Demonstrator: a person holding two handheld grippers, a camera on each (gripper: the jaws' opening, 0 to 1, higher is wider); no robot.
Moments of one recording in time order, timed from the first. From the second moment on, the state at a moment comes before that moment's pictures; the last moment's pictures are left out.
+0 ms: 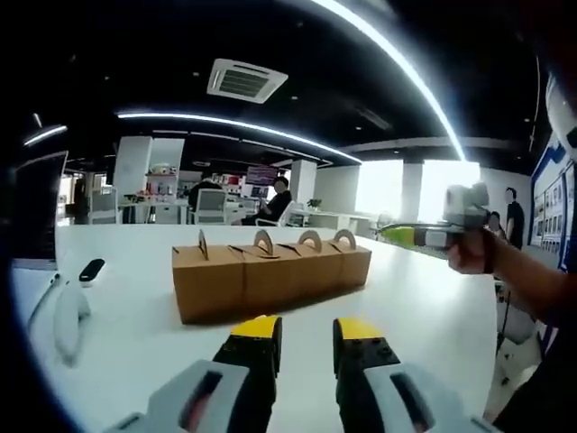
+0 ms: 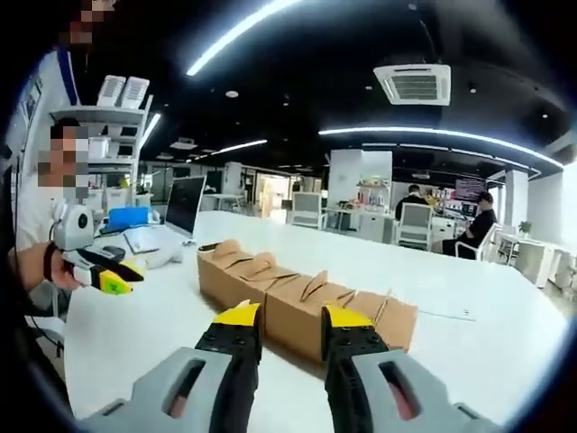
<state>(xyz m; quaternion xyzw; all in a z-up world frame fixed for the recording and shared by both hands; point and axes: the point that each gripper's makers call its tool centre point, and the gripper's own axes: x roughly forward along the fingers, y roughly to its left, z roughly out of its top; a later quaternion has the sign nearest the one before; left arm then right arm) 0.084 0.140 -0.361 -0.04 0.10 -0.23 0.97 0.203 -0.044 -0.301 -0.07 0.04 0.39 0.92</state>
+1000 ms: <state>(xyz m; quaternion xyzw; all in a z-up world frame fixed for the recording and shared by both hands) 0.074 0.194 -0.374 -0.06 0.10 -0.18 0.98 0.297 -0.040 -0.311 -0.09 0.06 0.30 0.95</state>
